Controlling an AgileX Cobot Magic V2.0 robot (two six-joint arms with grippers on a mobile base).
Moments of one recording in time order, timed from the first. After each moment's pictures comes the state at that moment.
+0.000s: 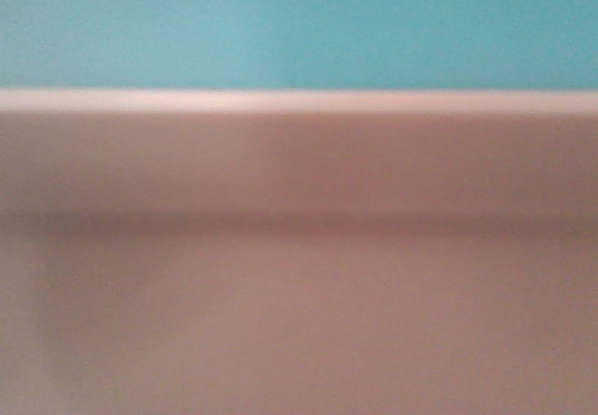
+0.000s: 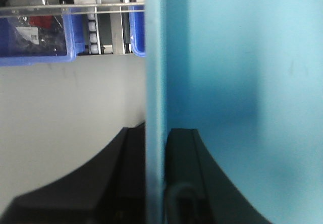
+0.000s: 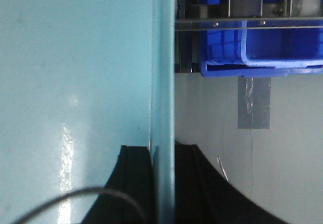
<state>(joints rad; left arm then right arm) -1.02 1.27 -1.17 0.26 1.27 -0.95 1.11 1.28 -1.15 -0.39 1.26 1.19</state>
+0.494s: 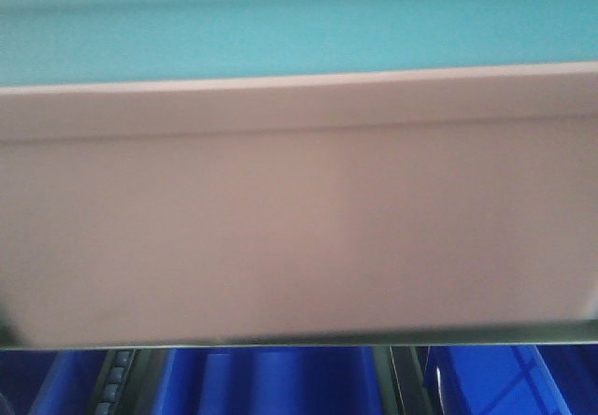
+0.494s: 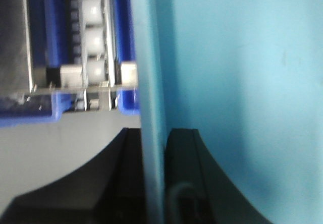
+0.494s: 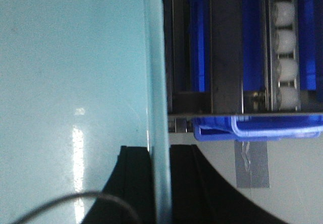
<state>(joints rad) -0.89 1.34 -1.18 0.35 1.02 -0.88 0.87 1.33 -1.17 -0.49 1.06 1.03</state>
